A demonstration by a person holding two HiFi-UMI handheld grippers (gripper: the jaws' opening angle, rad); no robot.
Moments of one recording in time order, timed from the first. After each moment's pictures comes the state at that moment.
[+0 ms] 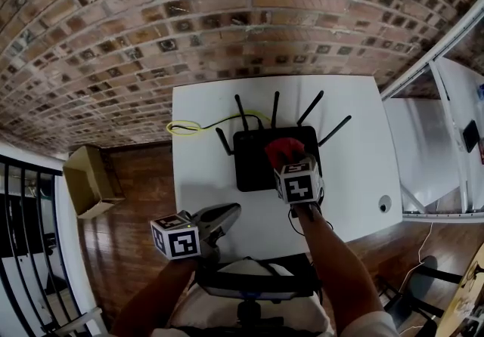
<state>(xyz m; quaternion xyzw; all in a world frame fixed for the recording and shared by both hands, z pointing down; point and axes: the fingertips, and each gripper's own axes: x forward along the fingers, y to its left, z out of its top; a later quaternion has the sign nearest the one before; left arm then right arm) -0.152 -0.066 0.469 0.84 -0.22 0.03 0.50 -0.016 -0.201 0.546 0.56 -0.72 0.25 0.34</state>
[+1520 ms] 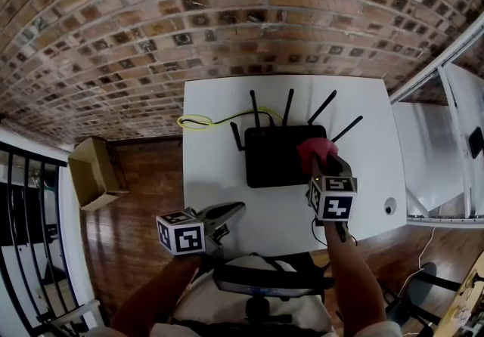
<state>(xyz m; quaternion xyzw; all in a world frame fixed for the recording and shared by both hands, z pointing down) -0.167 -0.057 0.477 0.82 -0.23 0.03 0.52 0.033 -0.176 0.491 0.61 -0.71 0.21 0.27</state>
